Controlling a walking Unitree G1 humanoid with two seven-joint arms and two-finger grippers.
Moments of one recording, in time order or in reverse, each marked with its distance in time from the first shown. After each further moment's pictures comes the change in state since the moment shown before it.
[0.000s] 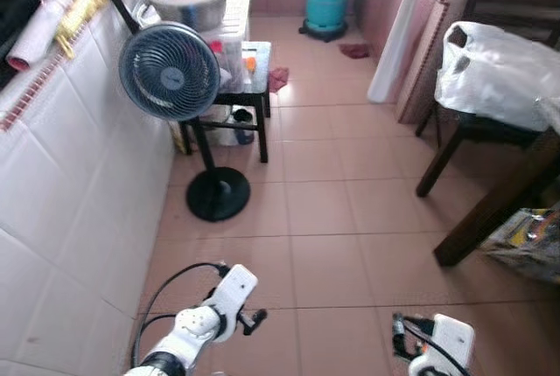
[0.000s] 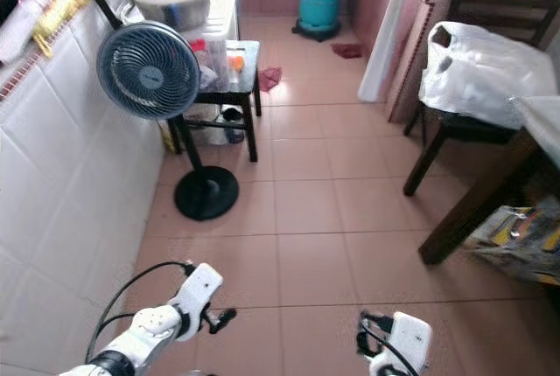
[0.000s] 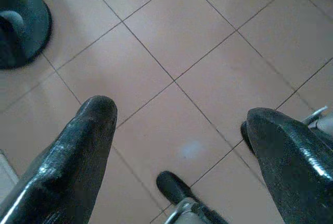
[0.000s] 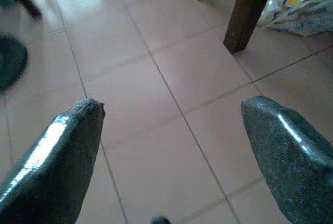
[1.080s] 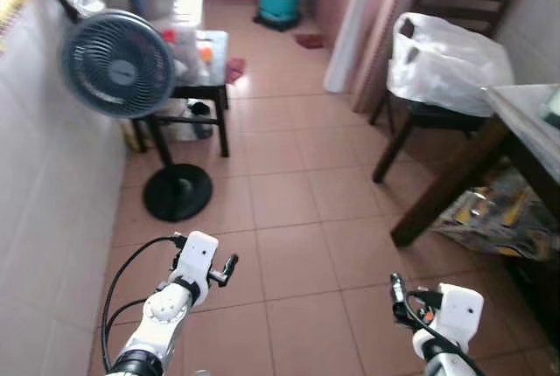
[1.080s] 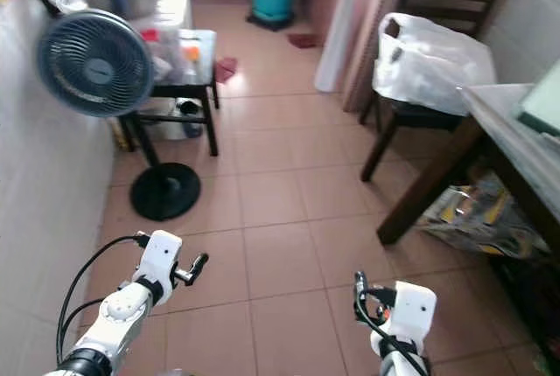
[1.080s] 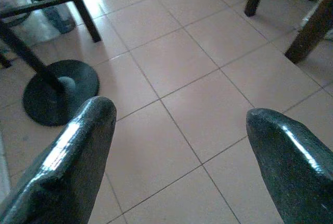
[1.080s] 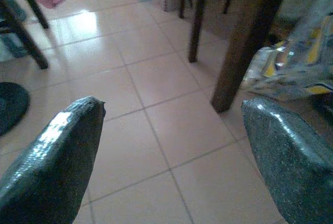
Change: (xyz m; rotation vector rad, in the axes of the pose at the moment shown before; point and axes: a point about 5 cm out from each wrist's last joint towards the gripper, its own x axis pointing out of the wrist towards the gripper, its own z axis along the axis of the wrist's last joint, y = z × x) left arm -0.030 0.055 0.017 -0.110 -0.283 0.337; right arm -0.007 0.021 0.057 -0.046 -0.176 0.179
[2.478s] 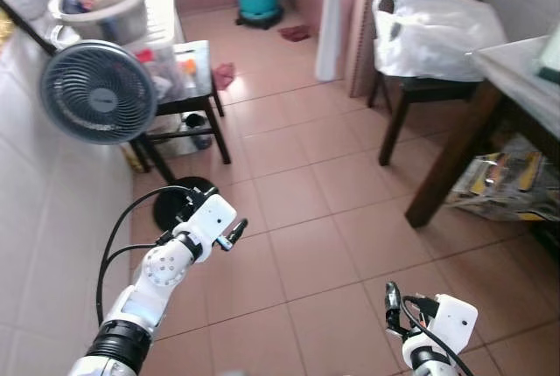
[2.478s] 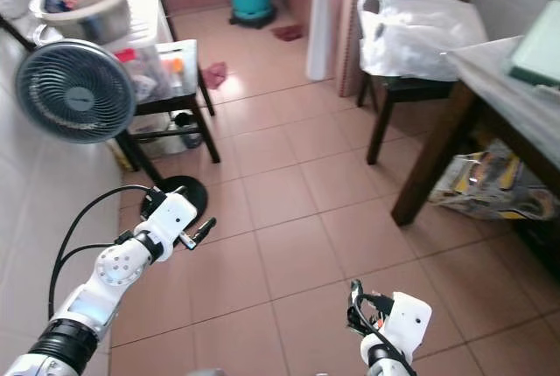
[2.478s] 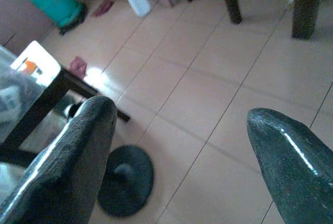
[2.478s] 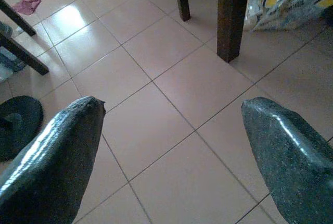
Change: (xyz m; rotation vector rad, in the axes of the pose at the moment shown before) left arm 0.005 0.016 0.078 0.383 -0.175 -0.089; right arm -0.003 0.018 -0.018 0.148 0.065 -0.078
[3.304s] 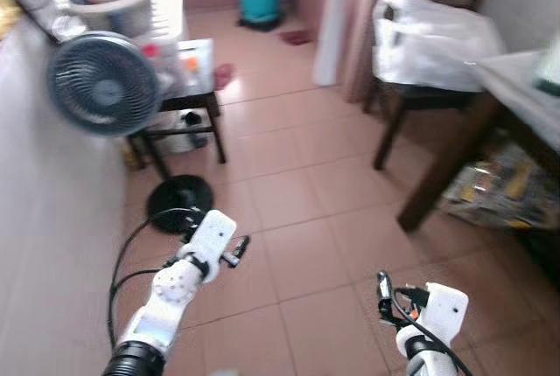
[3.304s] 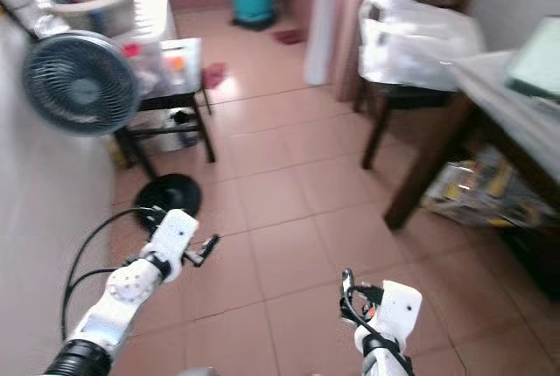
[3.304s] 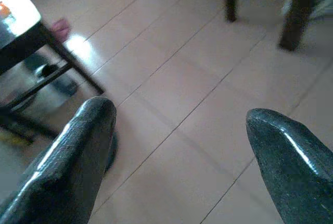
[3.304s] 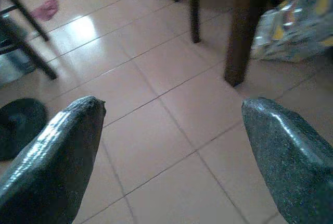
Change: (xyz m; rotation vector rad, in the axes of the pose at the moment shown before) left arm -0.001 -0.035 -0.014 -0.211 0.074 0.032; right arm 0.004 0.006 0.013 -0.067 -0.043 0.073
